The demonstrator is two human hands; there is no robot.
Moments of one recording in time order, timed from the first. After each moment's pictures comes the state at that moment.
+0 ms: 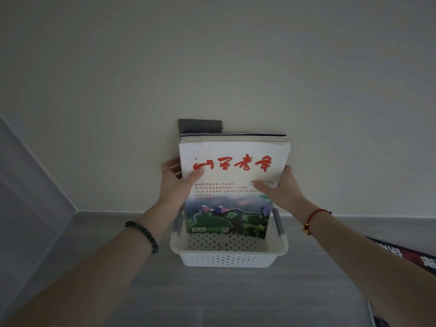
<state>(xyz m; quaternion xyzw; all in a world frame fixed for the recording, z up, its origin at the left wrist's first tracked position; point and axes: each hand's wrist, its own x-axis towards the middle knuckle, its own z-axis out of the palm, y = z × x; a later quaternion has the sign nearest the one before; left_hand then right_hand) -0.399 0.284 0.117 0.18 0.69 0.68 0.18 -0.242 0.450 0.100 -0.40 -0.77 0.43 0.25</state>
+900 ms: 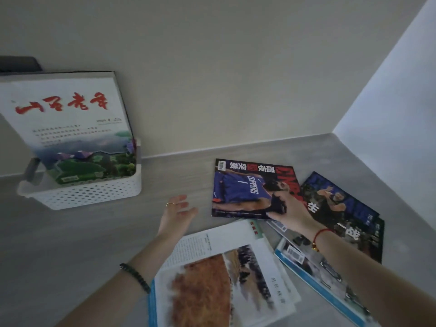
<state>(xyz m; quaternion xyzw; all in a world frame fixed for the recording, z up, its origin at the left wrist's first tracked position) -0.053 0.322 0.023 0.20 0.73 0.52 0.39 0.185 0.475 0.026 -0.55 -0.78 0.30 0.04</state>
